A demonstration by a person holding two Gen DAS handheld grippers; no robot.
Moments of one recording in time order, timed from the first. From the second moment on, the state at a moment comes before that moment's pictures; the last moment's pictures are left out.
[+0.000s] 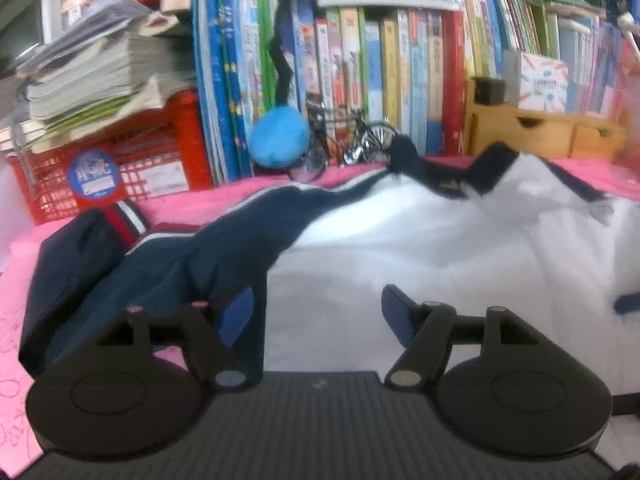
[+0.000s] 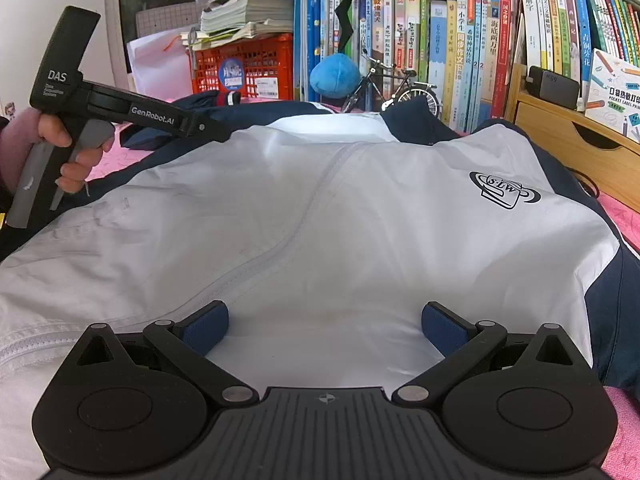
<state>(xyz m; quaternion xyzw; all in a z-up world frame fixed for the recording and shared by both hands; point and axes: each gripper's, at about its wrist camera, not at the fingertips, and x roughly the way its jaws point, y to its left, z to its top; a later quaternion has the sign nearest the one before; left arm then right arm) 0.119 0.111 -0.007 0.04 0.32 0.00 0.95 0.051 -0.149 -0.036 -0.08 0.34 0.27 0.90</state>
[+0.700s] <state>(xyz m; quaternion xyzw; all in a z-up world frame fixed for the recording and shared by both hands) 0.141 0.283 0.012 -0.06 0.26 0.18 0.95 0.053 -0.147 -0.037 -0.08 0.34 0.26 0.90</state>
